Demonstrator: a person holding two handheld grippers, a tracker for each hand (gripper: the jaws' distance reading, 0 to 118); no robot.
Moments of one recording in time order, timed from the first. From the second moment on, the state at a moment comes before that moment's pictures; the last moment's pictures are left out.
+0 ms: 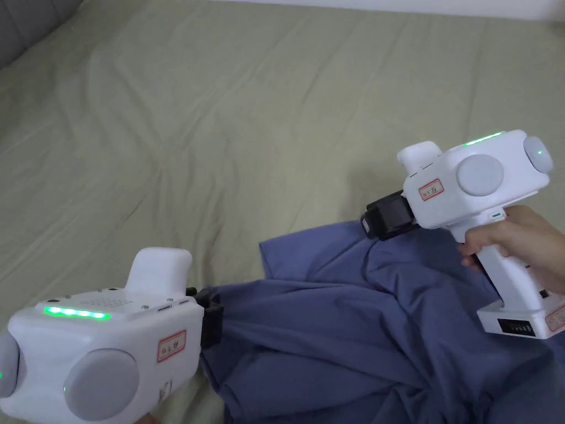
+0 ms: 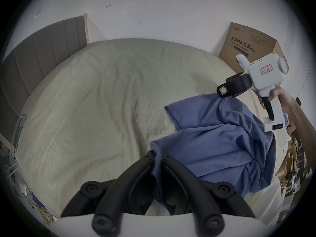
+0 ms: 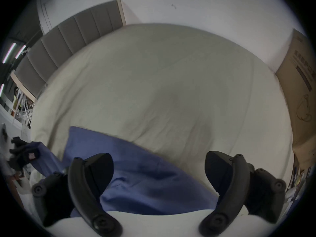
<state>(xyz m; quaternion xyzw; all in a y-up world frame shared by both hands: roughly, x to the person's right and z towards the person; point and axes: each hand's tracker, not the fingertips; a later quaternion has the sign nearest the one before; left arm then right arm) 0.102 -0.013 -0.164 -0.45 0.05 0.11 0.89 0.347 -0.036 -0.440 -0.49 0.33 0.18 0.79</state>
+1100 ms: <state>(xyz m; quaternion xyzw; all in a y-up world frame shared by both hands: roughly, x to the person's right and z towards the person) 0.062 0.214 -0.118 -0.24 0.13 0.06 0.96 0.541 0.287 -0.327 -0.26 0.20 0.00 0.94</state>
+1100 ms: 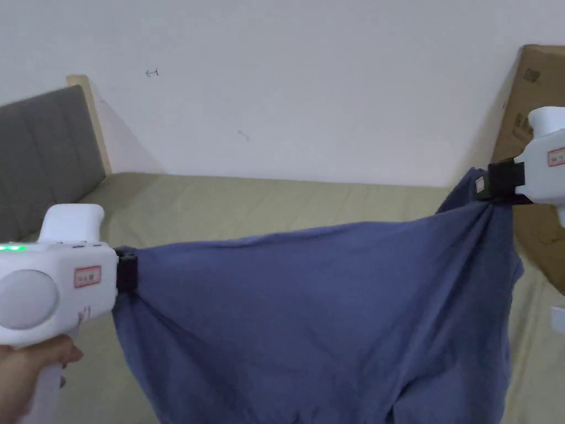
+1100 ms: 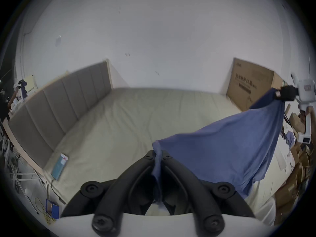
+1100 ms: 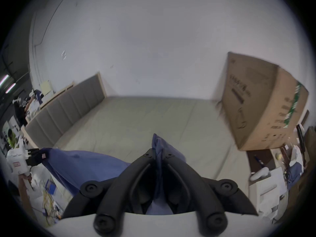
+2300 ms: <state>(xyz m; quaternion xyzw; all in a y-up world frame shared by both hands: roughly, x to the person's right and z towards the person) 0.013 0.544 -0.331 -0.06 0.13 0.01 0.99 0.548 0.563 -0.446 -0.10 0.19 -0.11 0.97</state>
